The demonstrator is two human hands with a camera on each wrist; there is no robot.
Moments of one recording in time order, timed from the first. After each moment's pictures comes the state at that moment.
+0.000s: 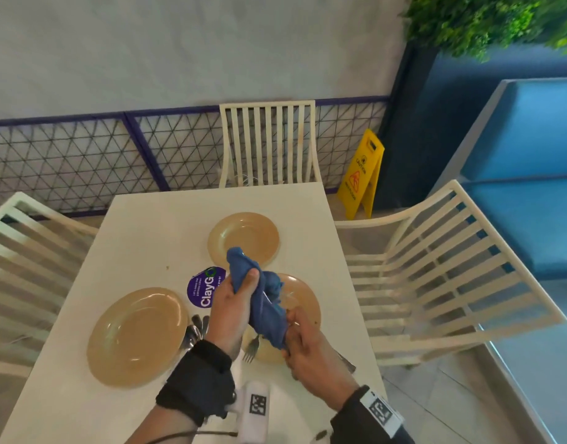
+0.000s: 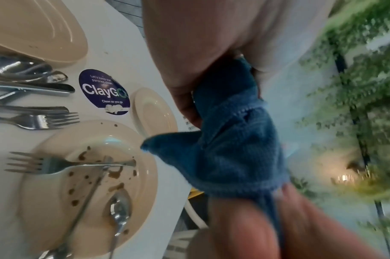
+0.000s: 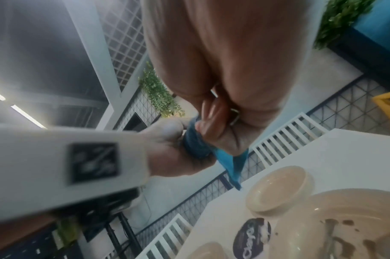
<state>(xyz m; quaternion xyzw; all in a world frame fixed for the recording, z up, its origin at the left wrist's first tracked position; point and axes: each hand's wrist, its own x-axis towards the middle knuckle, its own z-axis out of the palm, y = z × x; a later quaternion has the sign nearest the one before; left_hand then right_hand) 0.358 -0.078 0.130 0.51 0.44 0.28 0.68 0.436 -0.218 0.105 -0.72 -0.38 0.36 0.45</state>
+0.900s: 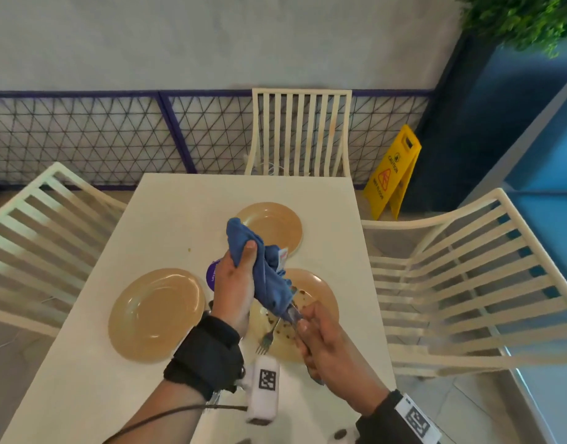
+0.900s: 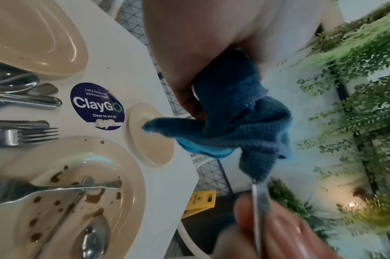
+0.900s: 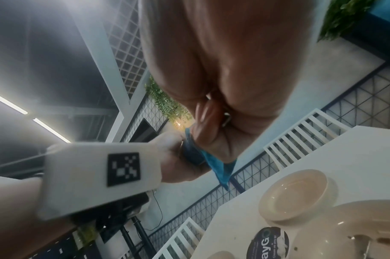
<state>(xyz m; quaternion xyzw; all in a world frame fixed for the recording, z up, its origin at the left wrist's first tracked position) 0.356 -0.047 0.138 0.44 0.46 0.38 0.67 0.447 -0.209 0.131 -0.66 -0.38 0.46 0.46</state>
